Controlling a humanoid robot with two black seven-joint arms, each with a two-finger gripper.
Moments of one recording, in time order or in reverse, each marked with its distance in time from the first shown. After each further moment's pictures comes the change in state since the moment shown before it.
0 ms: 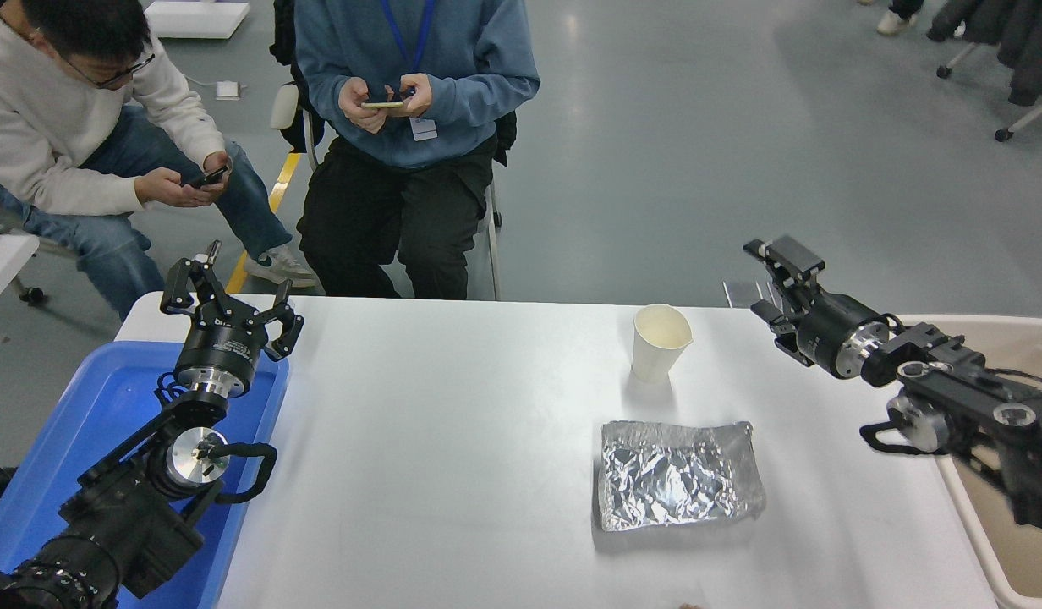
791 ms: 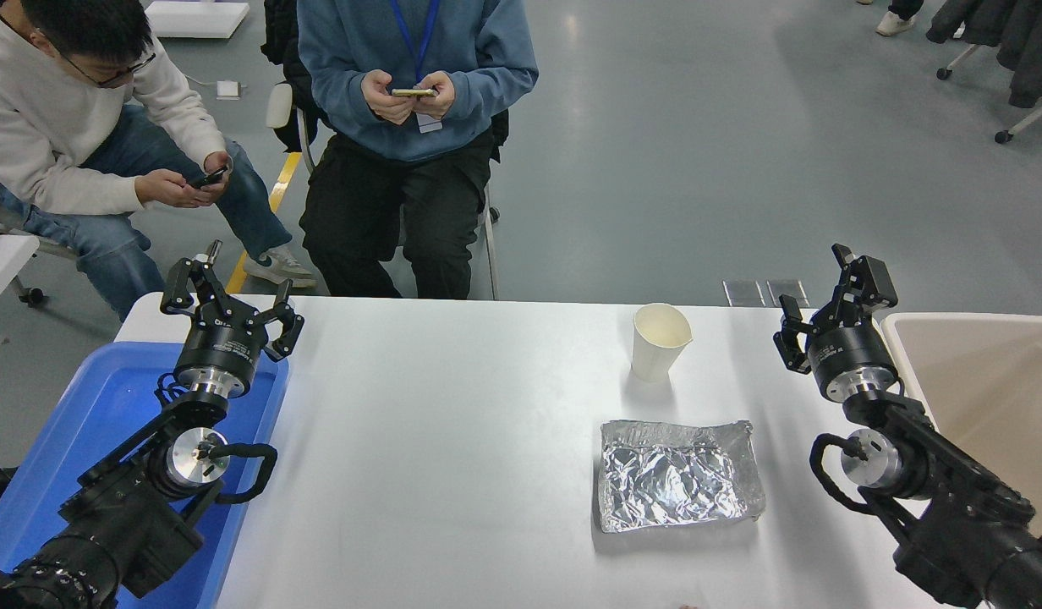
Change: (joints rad) left arm 0.000 0.000 0.000 0.000 0.000 0.000 0.000; right arm -0.405 0.233 0.773 -0.112 0.121 0.024 0.181
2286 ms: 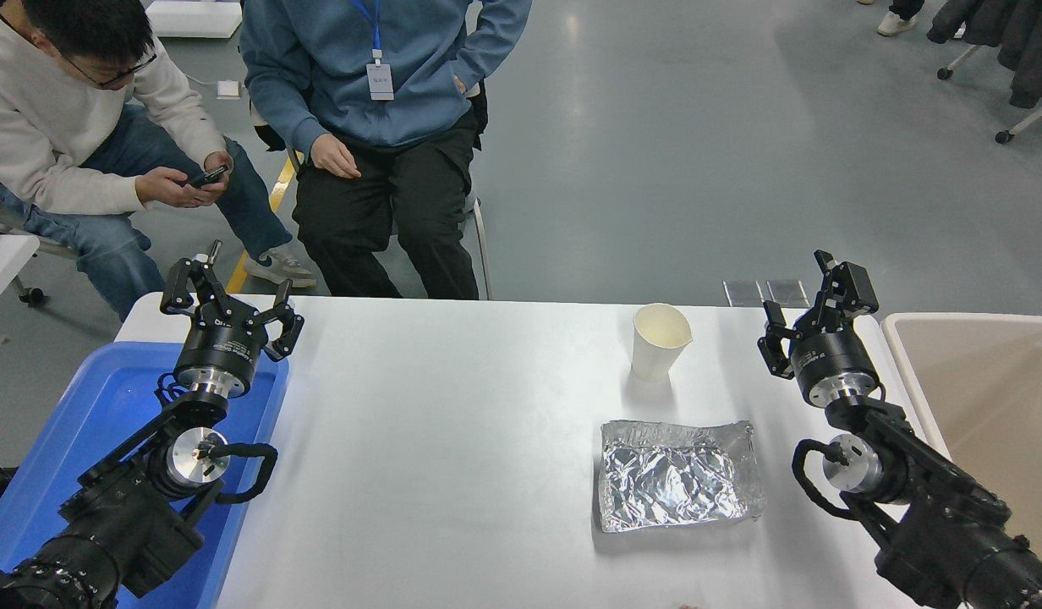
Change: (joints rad) left arm 0.000 0.000 0.000 0.000 0.000 0.000 0.000; right arm -0.008 0.098 0.046 -0.105 0.029 0.002 0.089
